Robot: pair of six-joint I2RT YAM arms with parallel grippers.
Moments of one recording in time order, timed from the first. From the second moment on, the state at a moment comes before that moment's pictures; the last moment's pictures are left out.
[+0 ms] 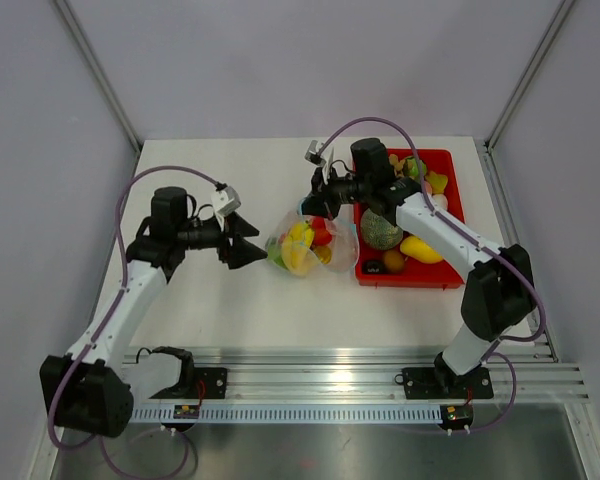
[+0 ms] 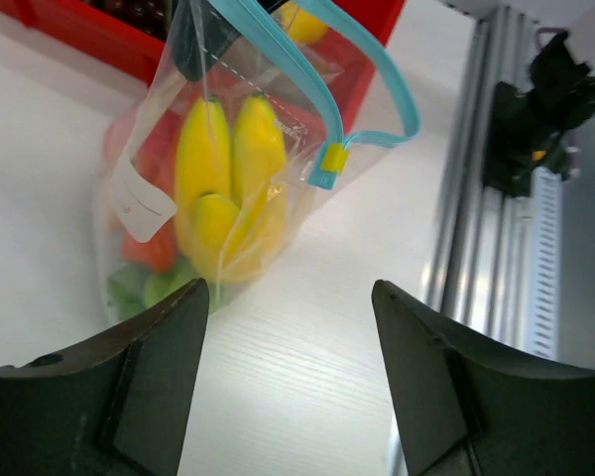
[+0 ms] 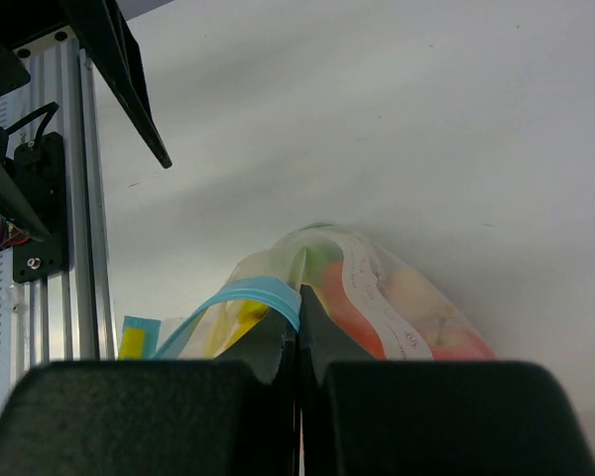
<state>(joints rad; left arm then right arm) -0.17 1.13 0.94 -0.41 1.07 0.28 0.53 1.67 1.42 -0.25 -0.78 -0.18</state>
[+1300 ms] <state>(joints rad) -0.49 1.08 0.67 0.09 0.61 0.22 0.51 1.74 1.46 -0.22 -0.81 -0.06</state>
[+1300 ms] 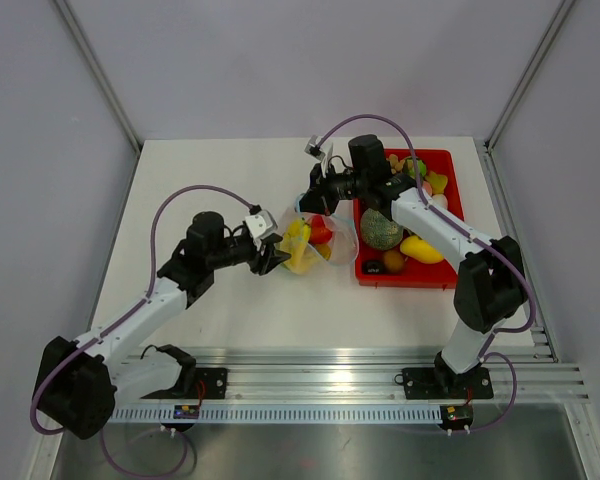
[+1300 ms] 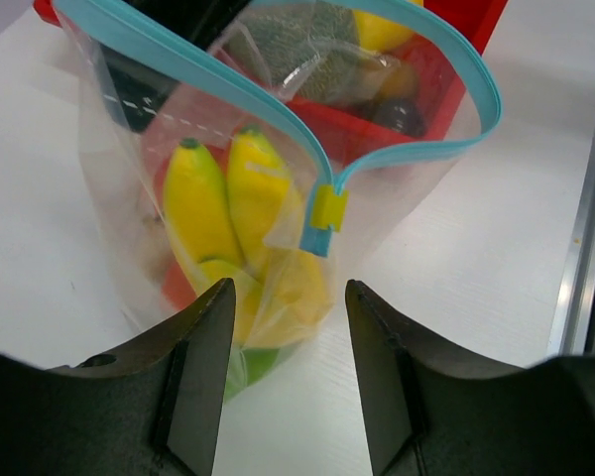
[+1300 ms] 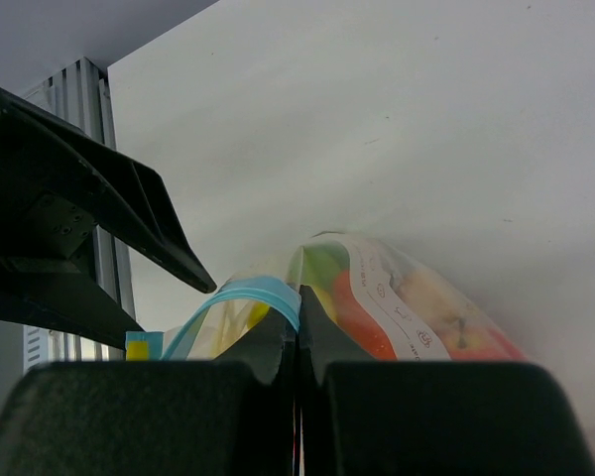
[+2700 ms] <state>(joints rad) -0.52 1.17 0.71 0.17 0.68 0.13 0.51 1.75 1.51 -0.32 -0.81 -0.08</state>
